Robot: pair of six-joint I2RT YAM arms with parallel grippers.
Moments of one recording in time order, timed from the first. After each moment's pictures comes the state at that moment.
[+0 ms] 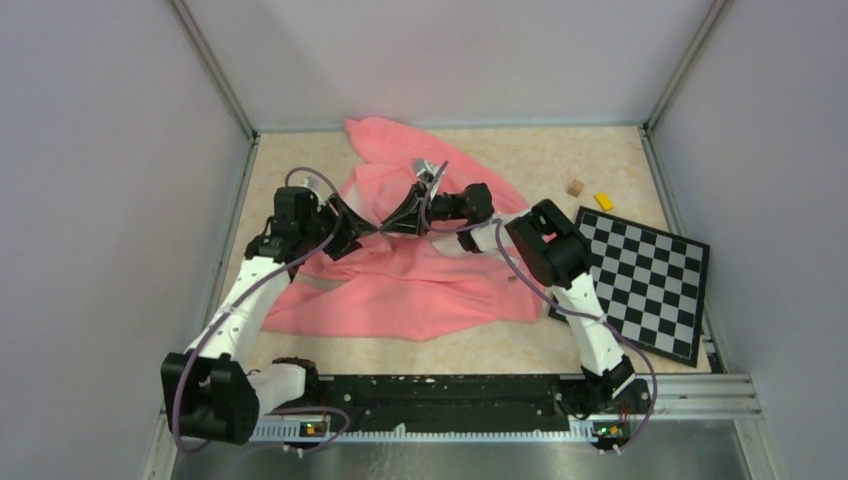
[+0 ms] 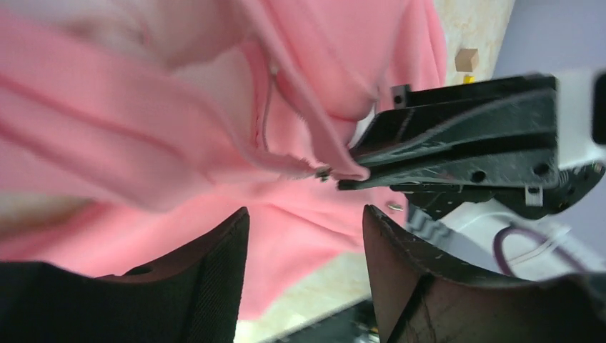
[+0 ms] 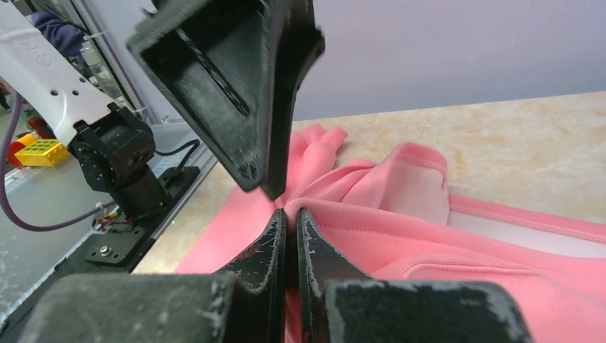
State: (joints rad) left arm -0.14 1.11 0.86 -0.39 0.35 -0.75; right arm 0.65 2.37 1.42 1.51 -1.10 0.72
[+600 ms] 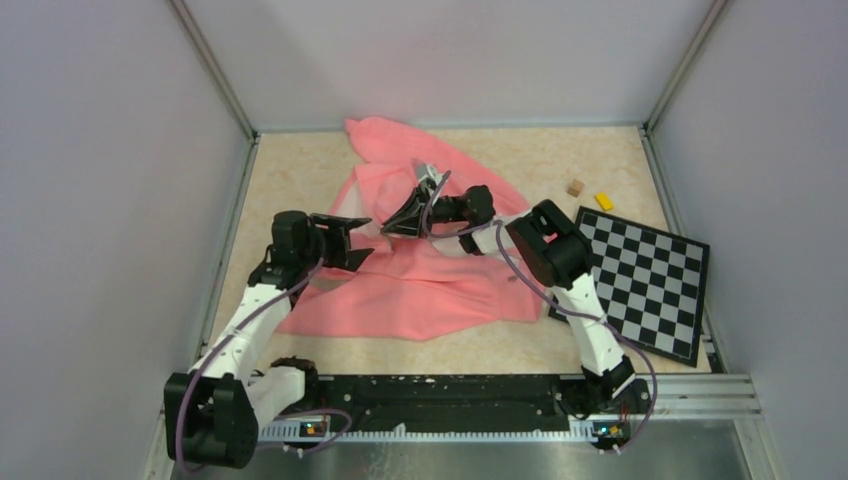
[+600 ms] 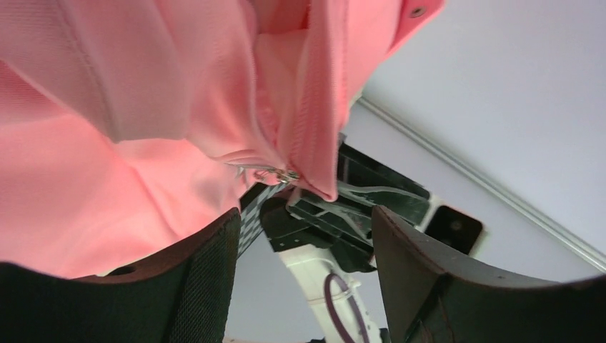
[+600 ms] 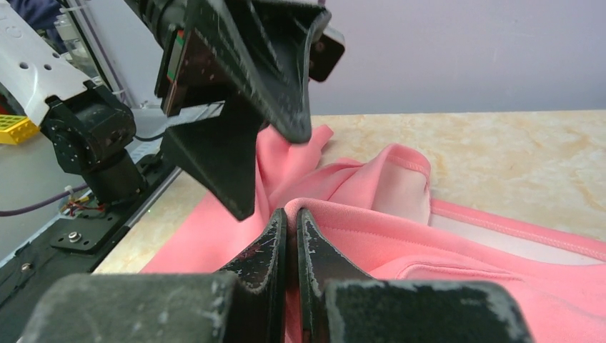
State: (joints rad) left arm -0.11 1.05 0.62 -0.18 0.40 -1.63; right arm 0.65 2.36 1.39 1.51 -1.10 0.60
